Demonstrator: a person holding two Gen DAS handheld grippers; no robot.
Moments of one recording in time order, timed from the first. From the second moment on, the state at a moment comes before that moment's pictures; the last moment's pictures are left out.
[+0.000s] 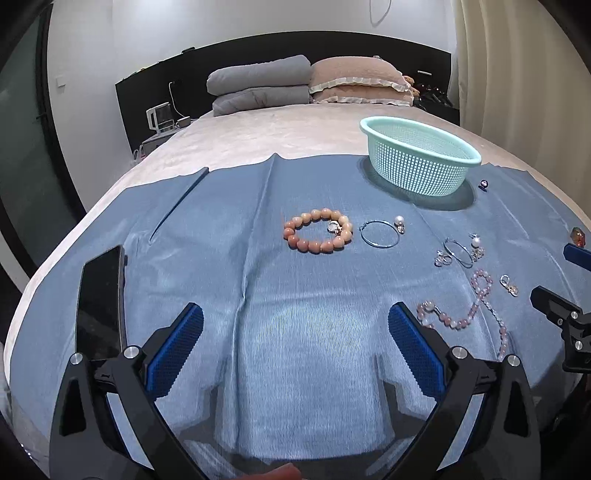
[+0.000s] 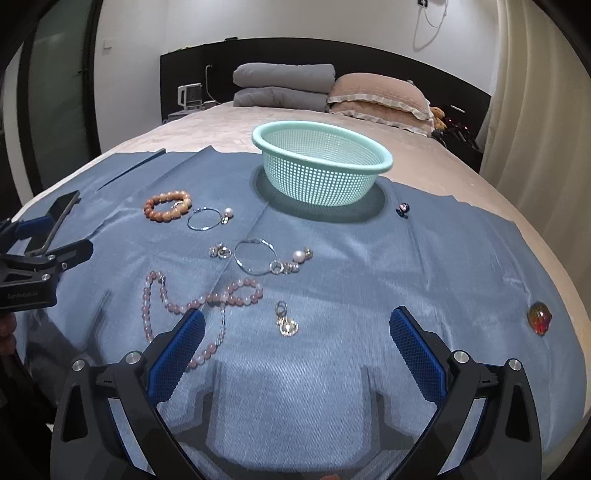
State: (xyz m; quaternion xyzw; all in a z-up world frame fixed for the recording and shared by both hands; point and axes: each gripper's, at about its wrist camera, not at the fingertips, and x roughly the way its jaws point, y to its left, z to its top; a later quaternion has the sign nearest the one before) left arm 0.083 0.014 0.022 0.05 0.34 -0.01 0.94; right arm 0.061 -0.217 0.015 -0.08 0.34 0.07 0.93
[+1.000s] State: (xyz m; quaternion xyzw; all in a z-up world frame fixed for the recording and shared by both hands) left arm 0.214 0.028 -0.027 0.03 0.42 -0.06 0.90; right arm 0.175 -0.255 -0.039 0.03 0.43 0.07 0.90
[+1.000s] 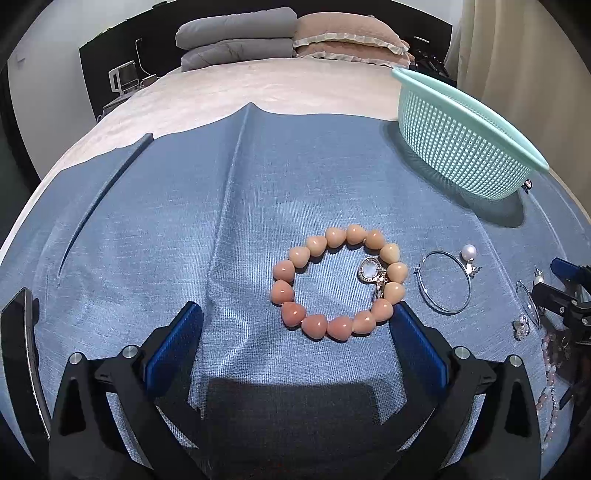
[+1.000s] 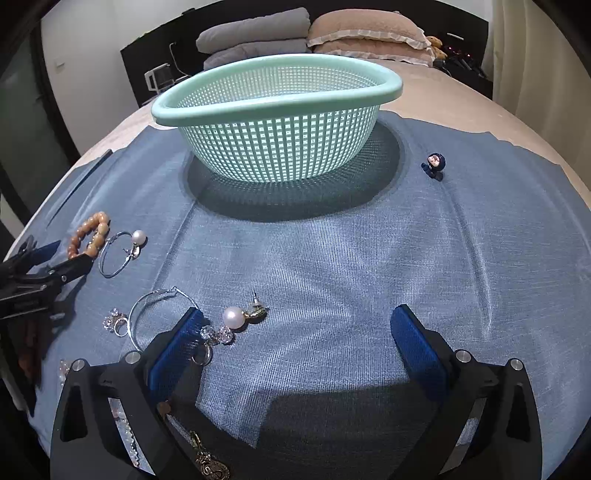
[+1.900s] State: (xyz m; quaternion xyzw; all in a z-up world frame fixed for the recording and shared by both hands) left arm 0.212 0.005 -0.020 0.12 0.38 -0.12 0.91; right arm 0.169 -0.237 -0.028 -0.01 0.42 0.10 0.90
